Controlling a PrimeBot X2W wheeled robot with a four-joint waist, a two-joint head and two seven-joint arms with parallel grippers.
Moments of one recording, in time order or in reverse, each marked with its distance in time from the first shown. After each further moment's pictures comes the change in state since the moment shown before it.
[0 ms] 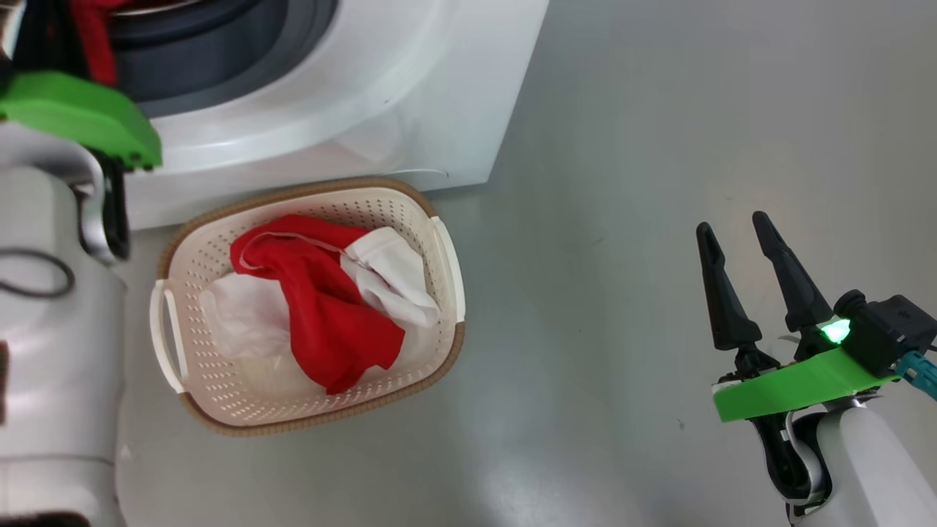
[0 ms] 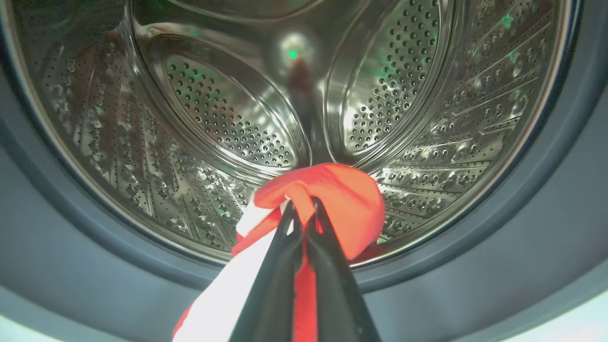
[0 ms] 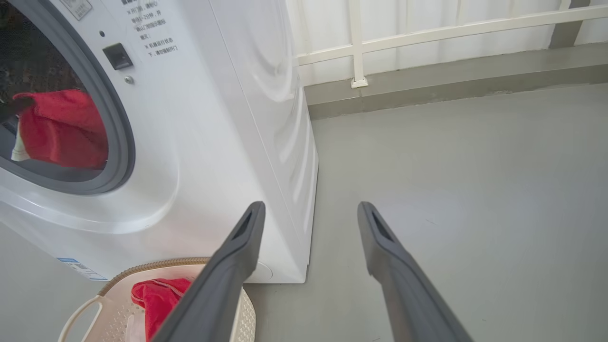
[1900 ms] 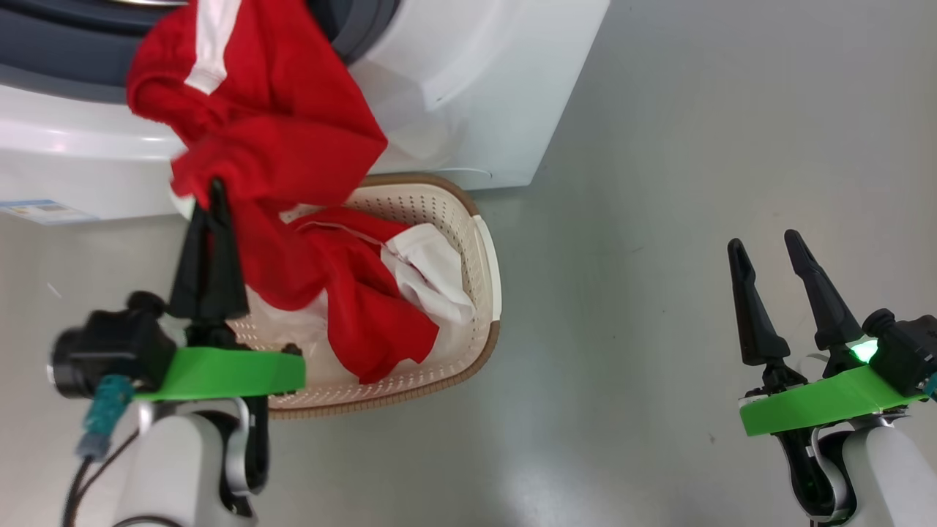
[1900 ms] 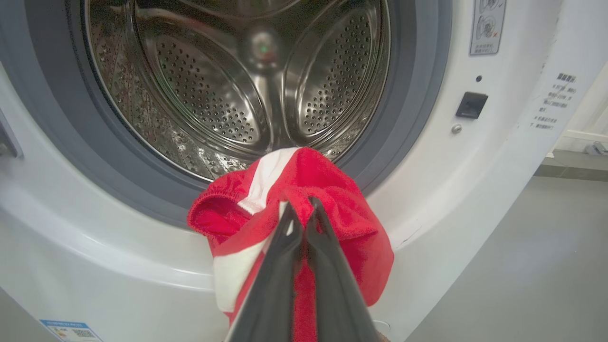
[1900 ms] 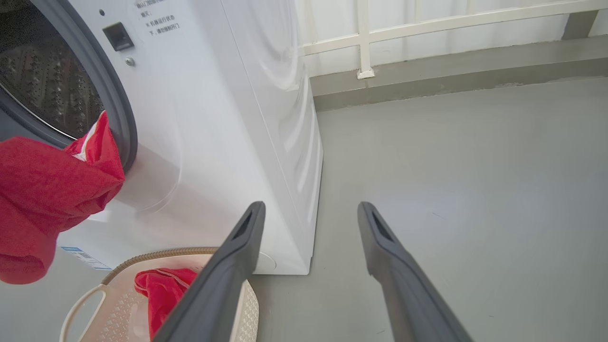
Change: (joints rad) left arm 0.698 -0.138 -0.052 -0.809 -0.024 0.061 -0.006; right arm 0.057 -0.020 -0.054 -0.018 -0.008 0.000 0.000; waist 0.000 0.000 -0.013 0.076
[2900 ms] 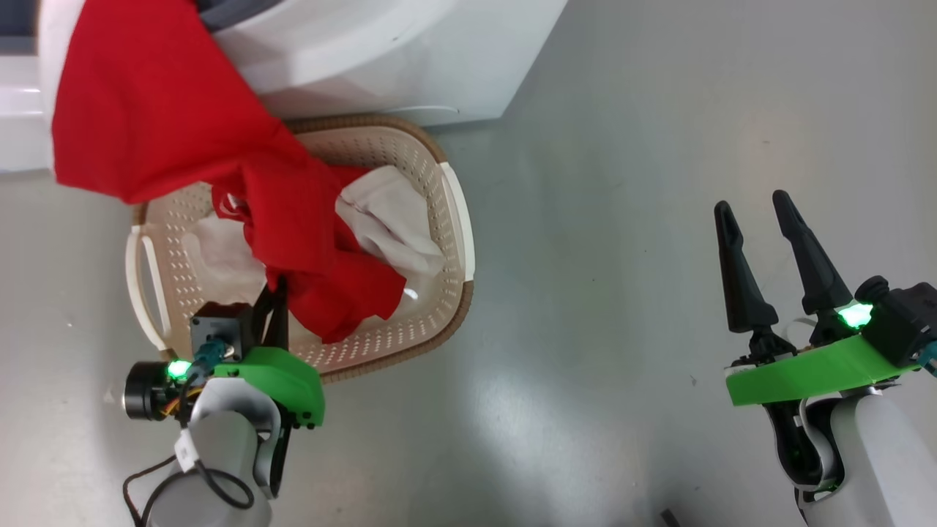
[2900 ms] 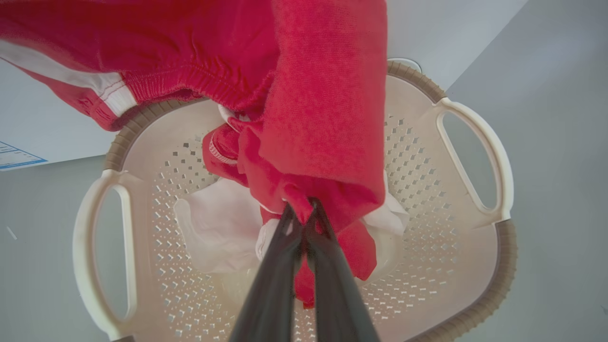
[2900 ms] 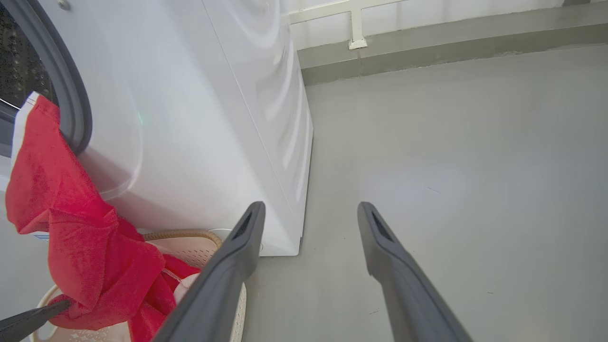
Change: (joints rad) left arm -0.184 0.001 -0.077 0.718 0.052 -0.063 0.001; right arm -0.073 0.015 0.023 -0.012 0.000 0.000 0.000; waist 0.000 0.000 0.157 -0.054
